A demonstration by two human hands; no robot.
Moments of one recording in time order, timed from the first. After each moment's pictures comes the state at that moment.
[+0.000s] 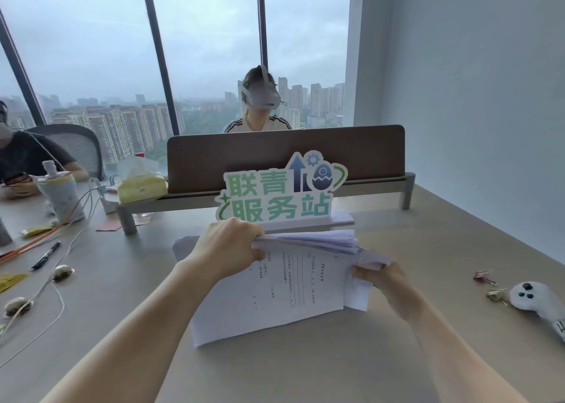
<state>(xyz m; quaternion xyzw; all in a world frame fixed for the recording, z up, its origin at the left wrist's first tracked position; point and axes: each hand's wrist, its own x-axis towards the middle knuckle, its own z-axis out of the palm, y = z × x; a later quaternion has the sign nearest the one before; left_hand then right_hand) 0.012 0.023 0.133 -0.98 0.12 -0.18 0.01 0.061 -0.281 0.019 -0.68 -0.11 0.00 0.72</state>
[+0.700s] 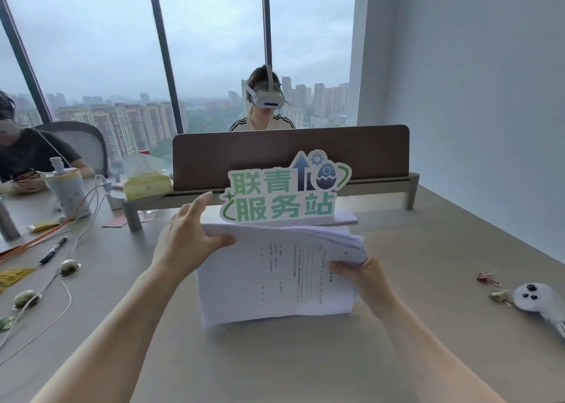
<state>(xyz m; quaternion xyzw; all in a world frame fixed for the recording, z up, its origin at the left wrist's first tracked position) -0.001 0.085 0.120 -0.93 -0.05 -0.27 -0.24 0.052 -0.230 0.025 -0.66 -0.11 -0.01 0.74</state>
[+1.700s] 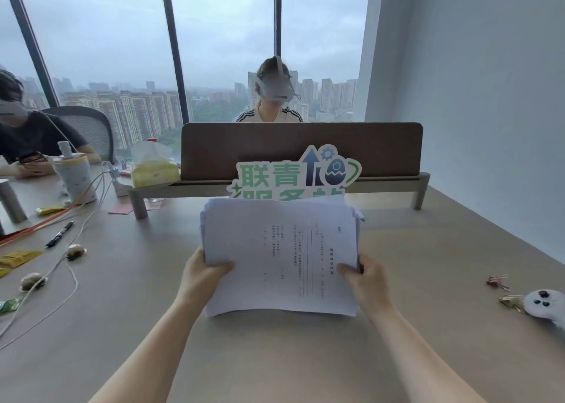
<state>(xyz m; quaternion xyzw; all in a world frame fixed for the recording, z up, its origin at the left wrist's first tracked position) 0.004 0.087 0.025 -0.75 -0.14 -0.19 -0.62 0.041 -0.207 0.016 -0.77 -0.01 -0.09 0.63</state>
